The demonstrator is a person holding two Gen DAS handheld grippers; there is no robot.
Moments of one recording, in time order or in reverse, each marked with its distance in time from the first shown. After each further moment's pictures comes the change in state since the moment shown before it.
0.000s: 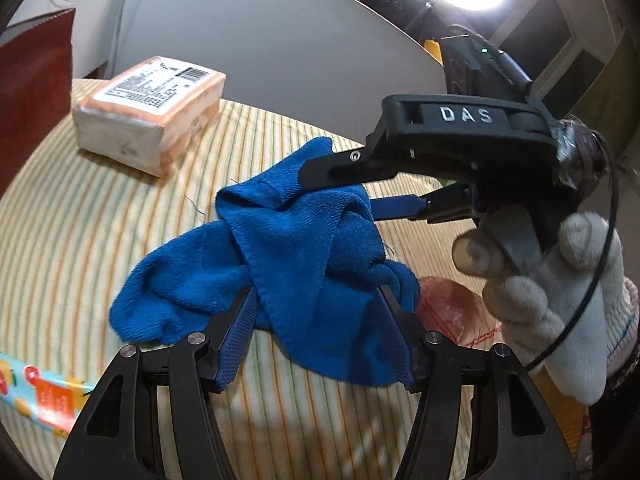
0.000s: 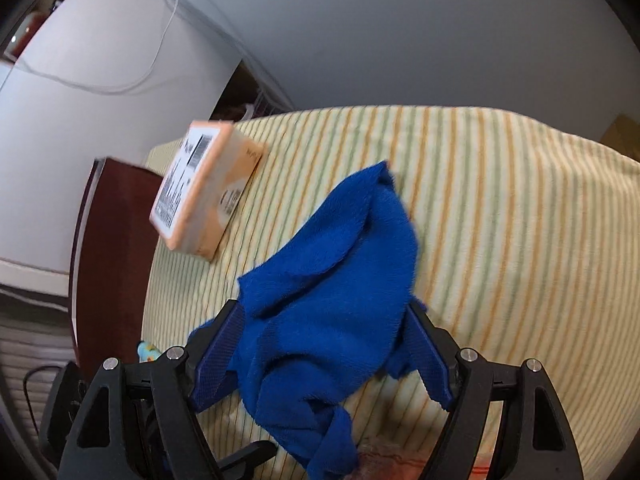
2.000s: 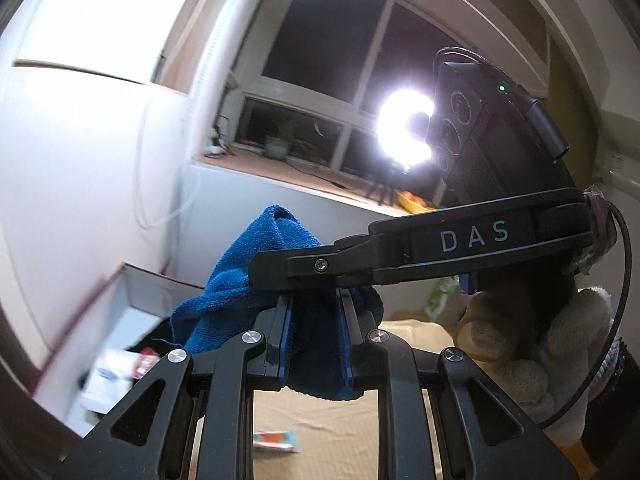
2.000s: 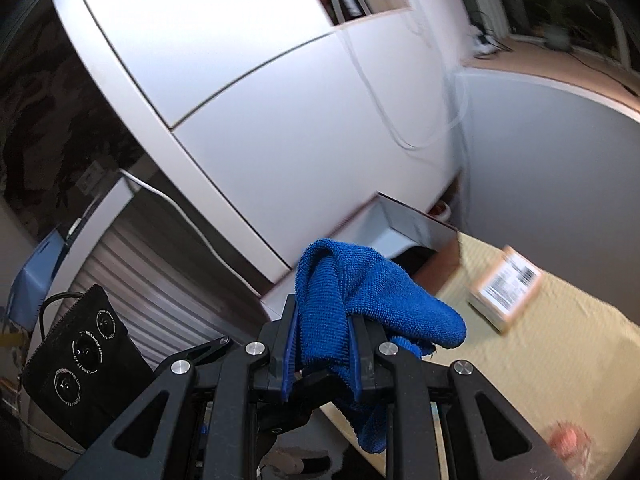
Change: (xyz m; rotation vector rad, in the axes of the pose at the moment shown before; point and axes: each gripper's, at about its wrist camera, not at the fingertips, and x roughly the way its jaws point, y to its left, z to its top) left arm -0.311 -0.009 0.026 0.195 -0.534 0.089; right arm -0.149 0.317 -0.078 -0.483 -0.280 0.244
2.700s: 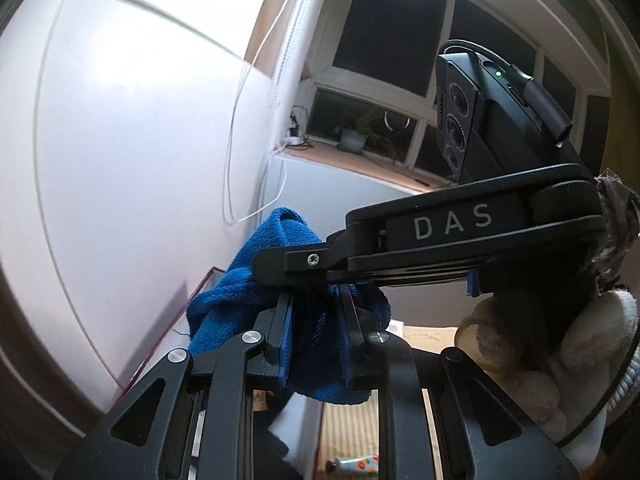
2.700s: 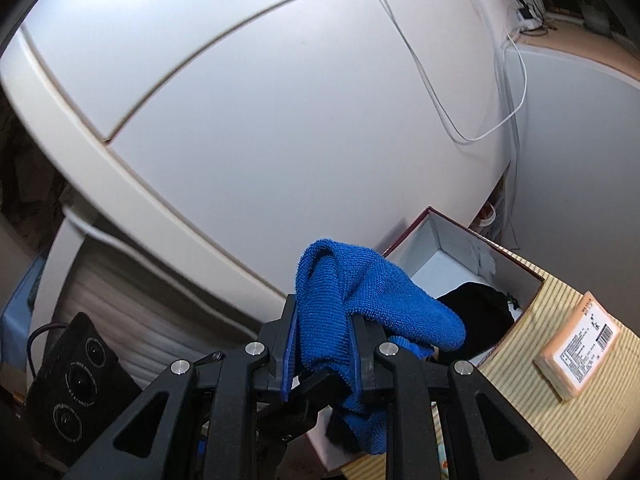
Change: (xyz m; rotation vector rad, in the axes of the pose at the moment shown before) left arm 0.052 0.093 0.003 -0.032 0.038 0.216; right arm 0.134 0.000 0.064 0.032 0.070 0.072
